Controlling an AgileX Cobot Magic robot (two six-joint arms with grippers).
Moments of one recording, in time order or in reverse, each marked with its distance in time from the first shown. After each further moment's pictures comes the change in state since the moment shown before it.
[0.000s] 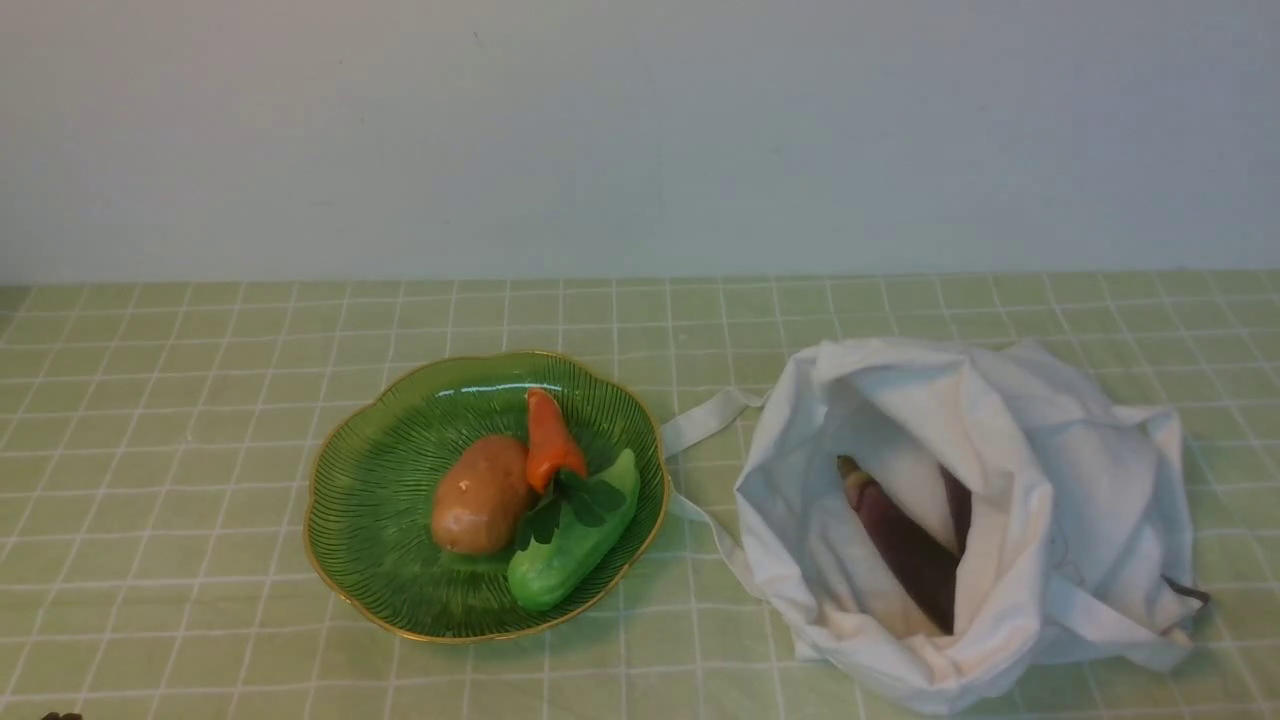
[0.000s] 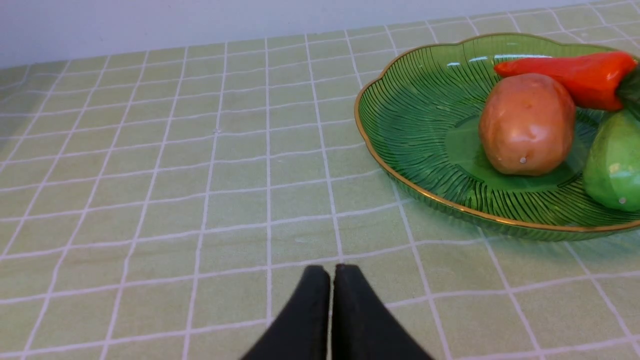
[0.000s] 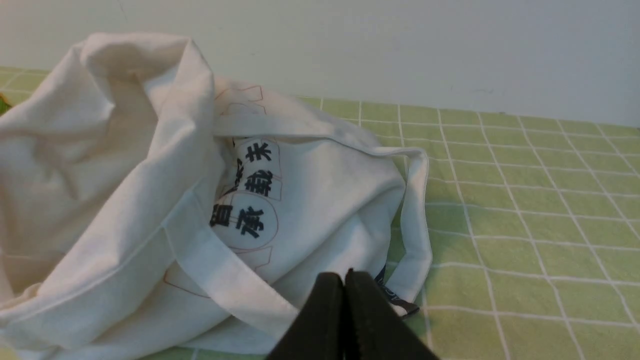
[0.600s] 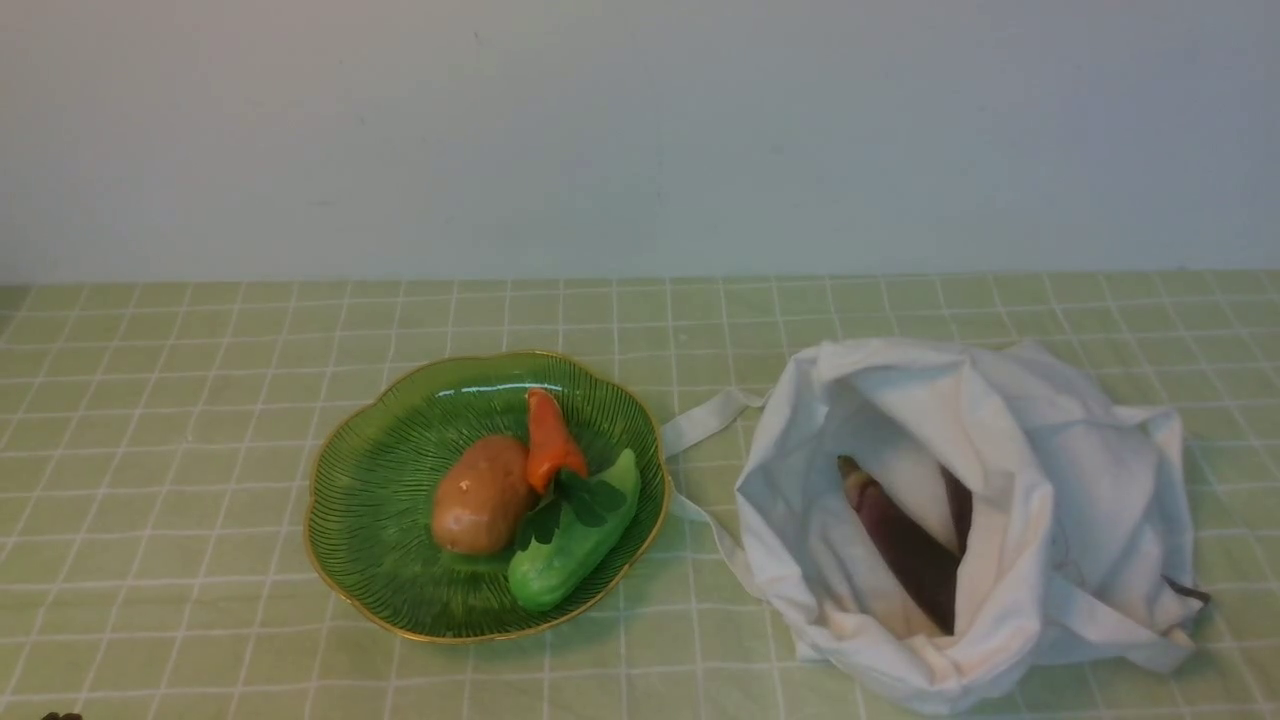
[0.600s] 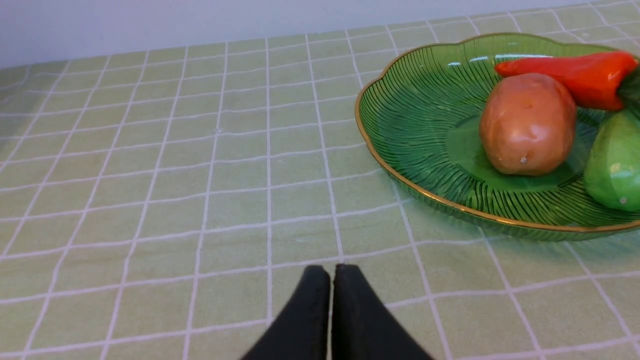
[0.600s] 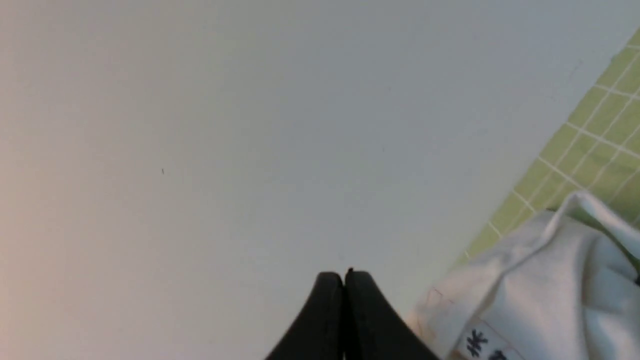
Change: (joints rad) right arm 0.000 0.000 0.006 0.818 -0.388 0.277; left arm 0.000 0.000 0.000 0.000 0.000 0.000
